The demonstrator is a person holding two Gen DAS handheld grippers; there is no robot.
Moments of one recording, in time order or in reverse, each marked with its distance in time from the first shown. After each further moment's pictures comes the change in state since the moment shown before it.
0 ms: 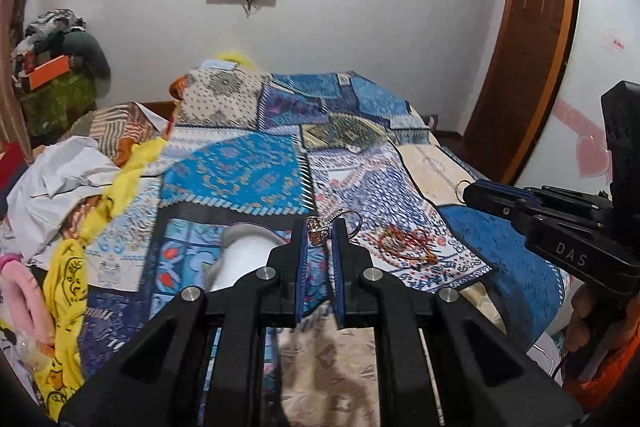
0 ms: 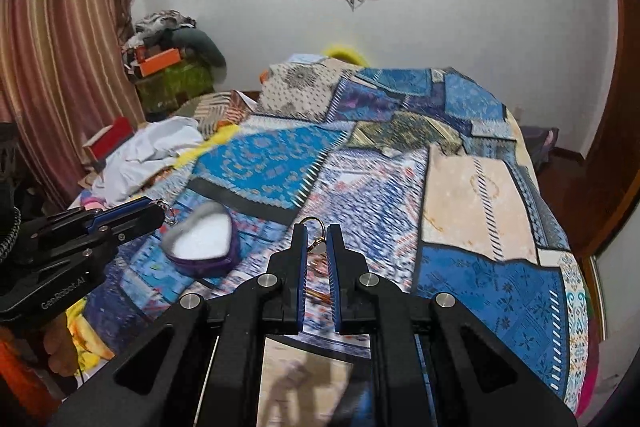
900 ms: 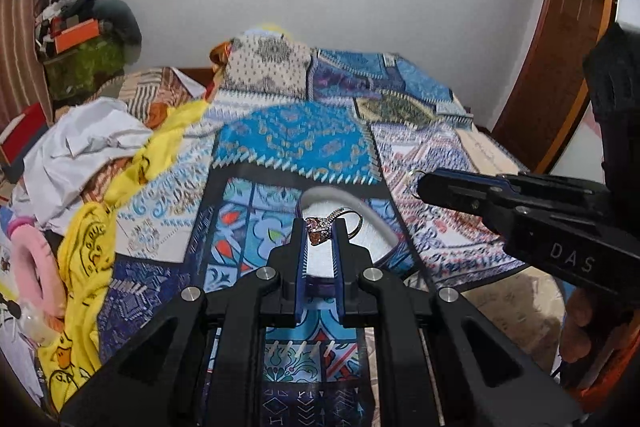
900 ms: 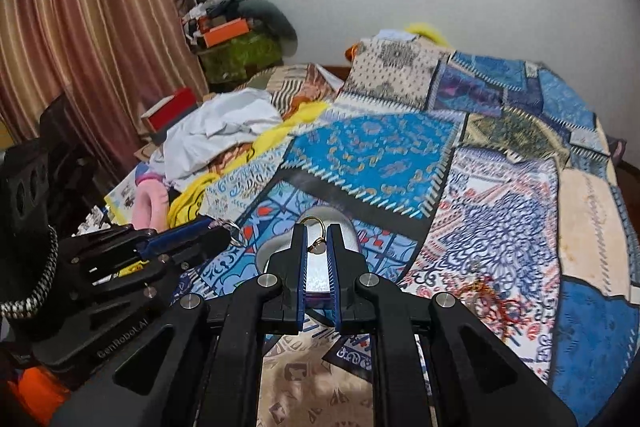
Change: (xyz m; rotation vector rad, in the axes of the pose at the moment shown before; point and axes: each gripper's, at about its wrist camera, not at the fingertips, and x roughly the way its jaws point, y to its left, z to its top) left arm 0.027 0.066 -0.028 -0.083 0.093 0.075; right arm 0.068 0.079 0.010 -0.069 0.104 0.235
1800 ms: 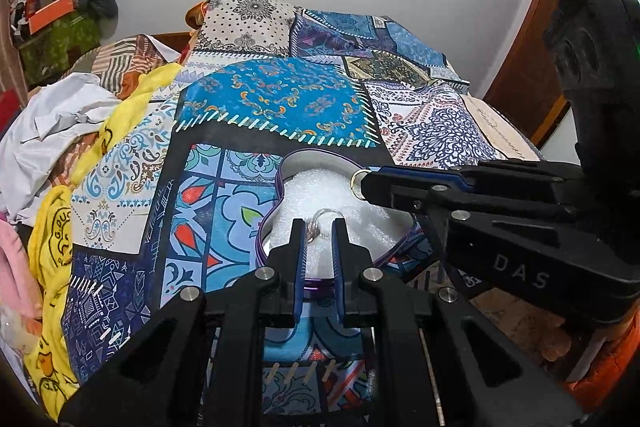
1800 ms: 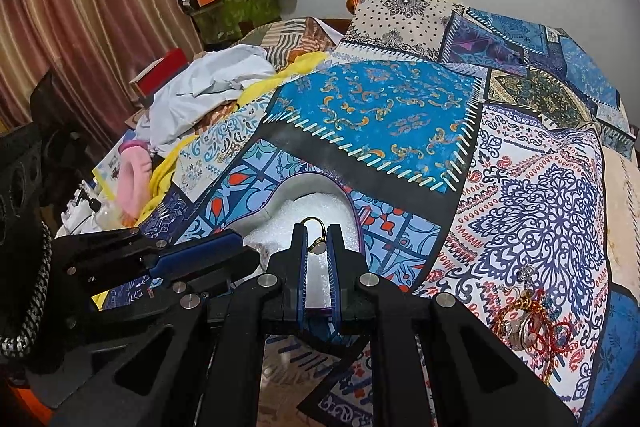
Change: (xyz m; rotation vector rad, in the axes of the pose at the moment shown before) left arm 0.048 0.003 -0.007 0.011 0.111 -0.063; right arm 0.060 -0.013 -0.006 -0.001 0.146 0.005
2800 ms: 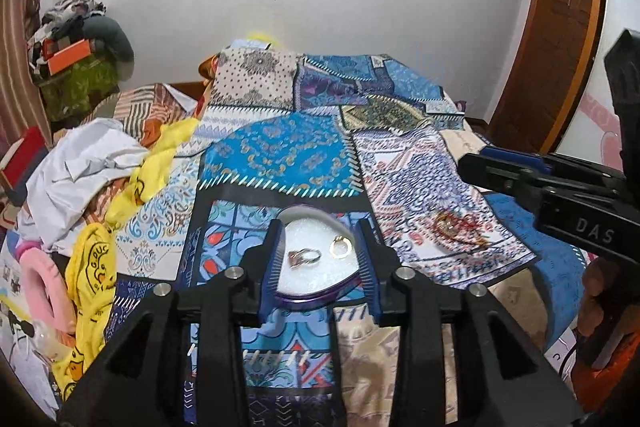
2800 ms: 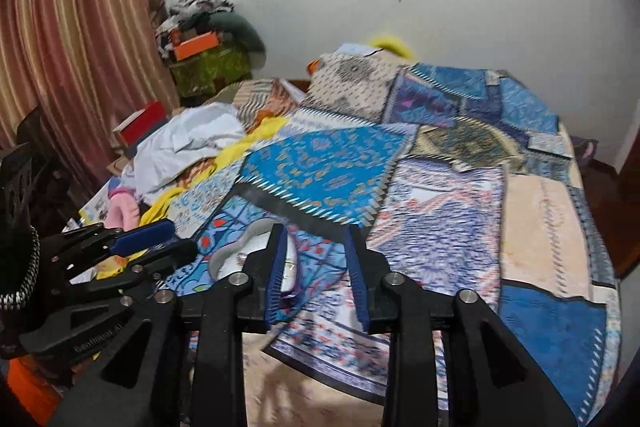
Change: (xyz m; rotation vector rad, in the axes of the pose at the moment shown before) left arm -0.068 -0.041 0.023 0.056 -0.133 0.077; right arm -0.101 -0.022 -0.002 0.035 -0.204 -0.134
